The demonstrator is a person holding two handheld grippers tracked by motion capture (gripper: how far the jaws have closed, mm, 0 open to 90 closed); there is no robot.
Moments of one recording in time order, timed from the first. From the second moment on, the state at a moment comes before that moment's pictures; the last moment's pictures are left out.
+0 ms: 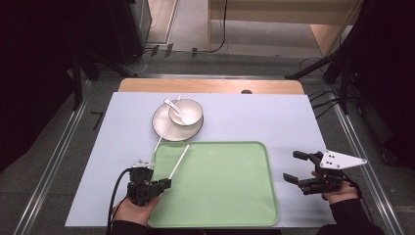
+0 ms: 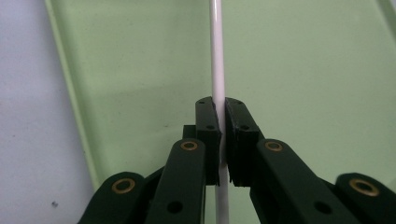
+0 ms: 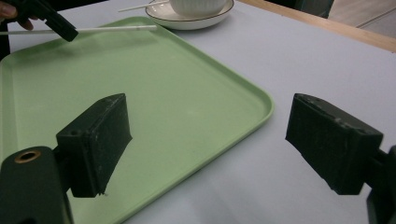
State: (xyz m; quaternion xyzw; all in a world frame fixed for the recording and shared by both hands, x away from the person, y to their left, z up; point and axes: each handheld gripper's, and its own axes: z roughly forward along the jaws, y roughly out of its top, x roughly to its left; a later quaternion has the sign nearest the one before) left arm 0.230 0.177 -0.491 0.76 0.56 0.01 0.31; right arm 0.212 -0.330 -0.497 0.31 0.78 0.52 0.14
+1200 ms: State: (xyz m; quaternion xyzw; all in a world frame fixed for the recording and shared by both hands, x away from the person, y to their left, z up) left arm 0.255 0.184 -0.477 0.79 0.51 -0.01 0.35; right arm 0.211 -0.331 -0.498 0.32 0.78 0.52 0.14
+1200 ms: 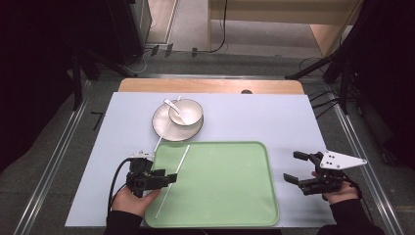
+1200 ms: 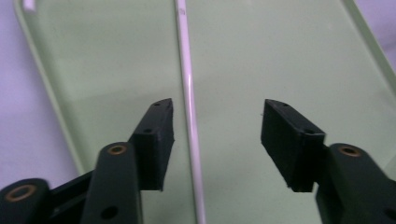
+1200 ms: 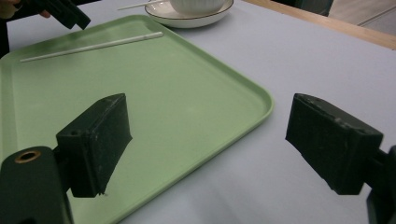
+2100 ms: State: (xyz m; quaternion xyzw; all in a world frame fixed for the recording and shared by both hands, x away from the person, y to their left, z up) left arm 0.368 0.210 -0.437 0.81 0.46 0.03 0.36; right arm 0.211 -0.331 -0.498 0.32 0.78 0.52 0.14
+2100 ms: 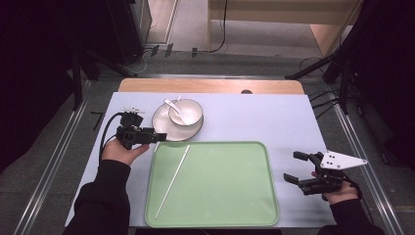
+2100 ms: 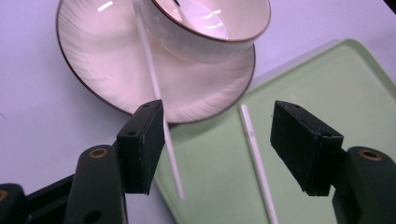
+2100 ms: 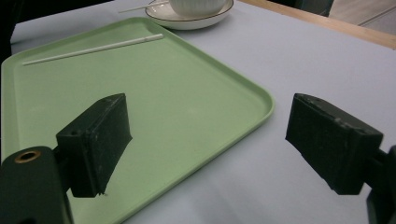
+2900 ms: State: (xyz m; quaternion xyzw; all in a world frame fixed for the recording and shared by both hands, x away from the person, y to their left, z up) left arm 0.430 0.198 -0.475 0.82 0.49 0.03 0.28; right arm 0.208 -0.334 -0.500 0.32 0.78 0.52 0.14
